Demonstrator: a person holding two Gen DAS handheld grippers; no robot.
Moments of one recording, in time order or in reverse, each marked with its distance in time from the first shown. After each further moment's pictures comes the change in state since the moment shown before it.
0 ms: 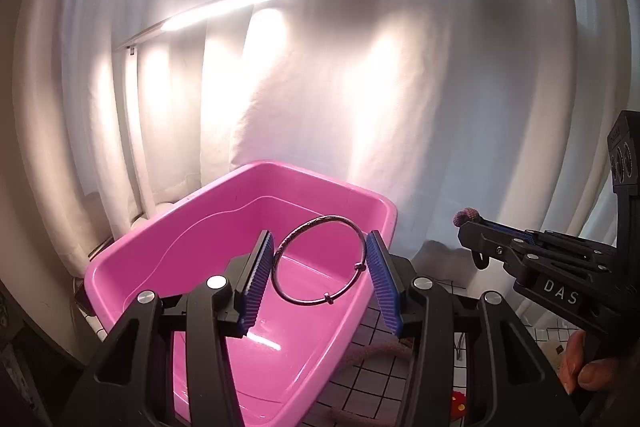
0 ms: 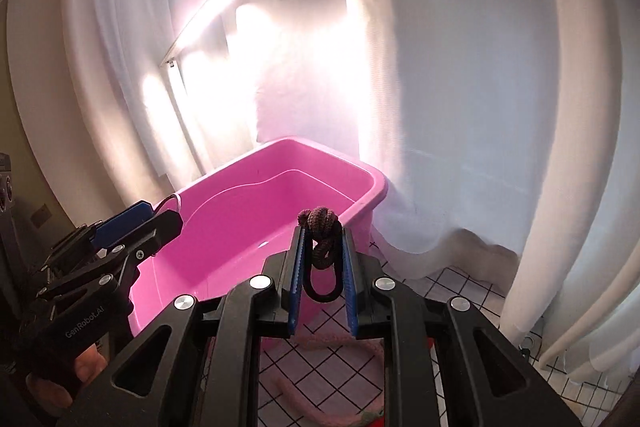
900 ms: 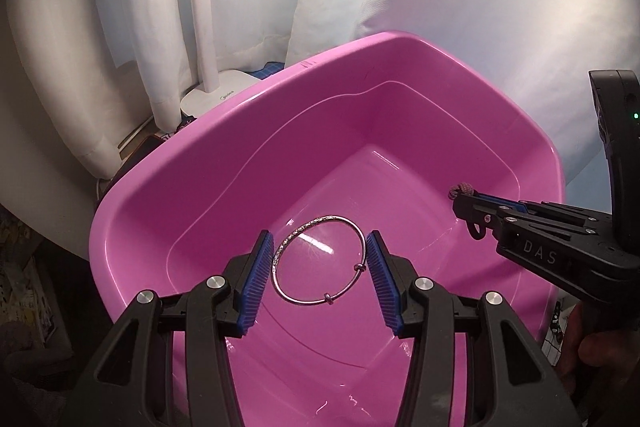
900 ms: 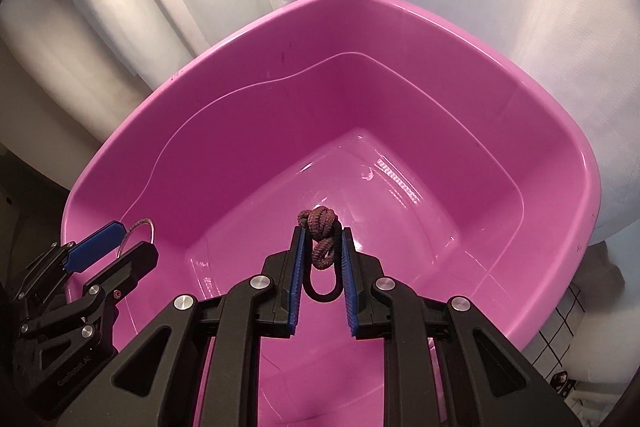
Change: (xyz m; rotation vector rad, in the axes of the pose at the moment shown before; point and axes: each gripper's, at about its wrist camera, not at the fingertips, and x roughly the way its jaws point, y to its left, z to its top) left arm 0.113 0.116 -0.019 -0.197 0.490 0.173; right arm 0.197 0.052 0.016 -0.020 0.537 0.053
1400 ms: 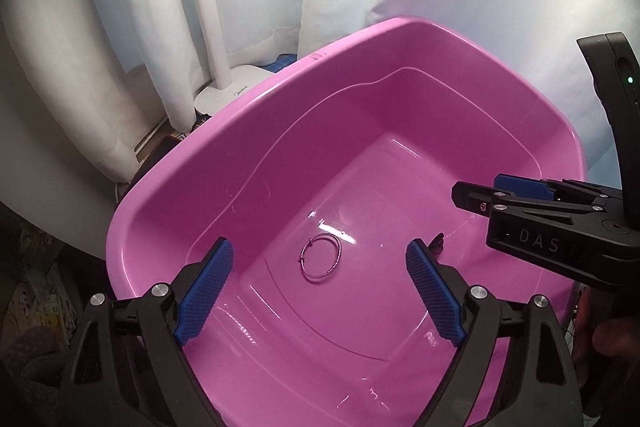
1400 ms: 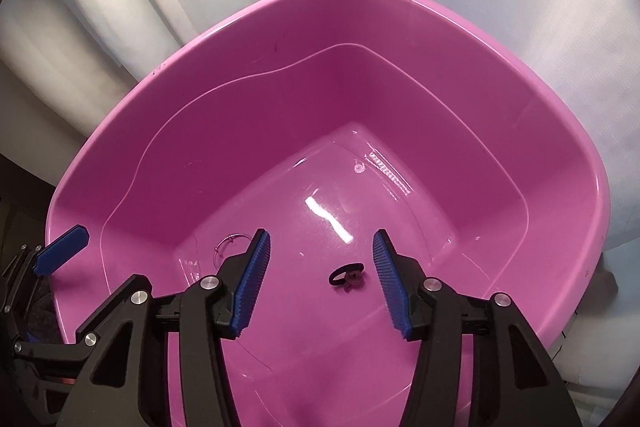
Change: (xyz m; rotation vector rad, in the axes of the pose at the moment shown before) left arm 0.001 -0.002 0.000 0.038 0.043 0.080; right arm 0.030 0.010 0.029 -0.004 0.037 -0.050
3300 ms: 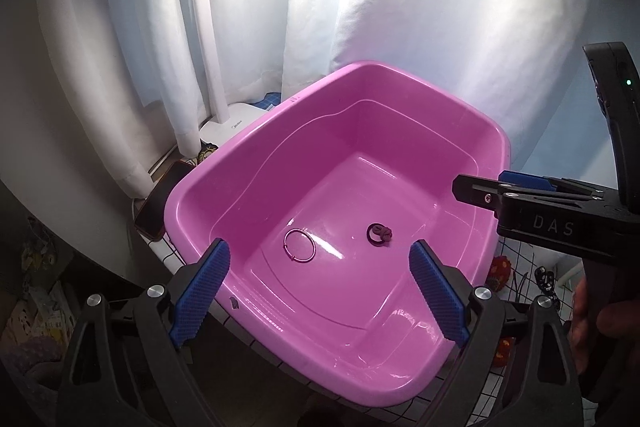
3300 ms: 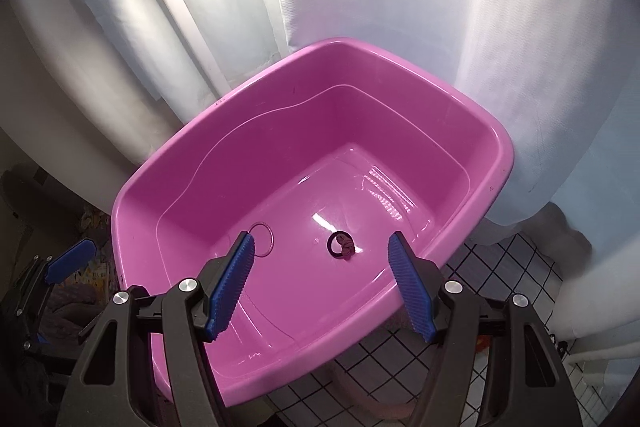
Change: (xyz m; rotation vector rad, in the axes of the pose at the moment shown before) left arm -0.099 -0.018 -0.031 0.048 -0.140 -0.050; right arm -0.121 -0.009 -0.061 0.053 -0.176 0.039
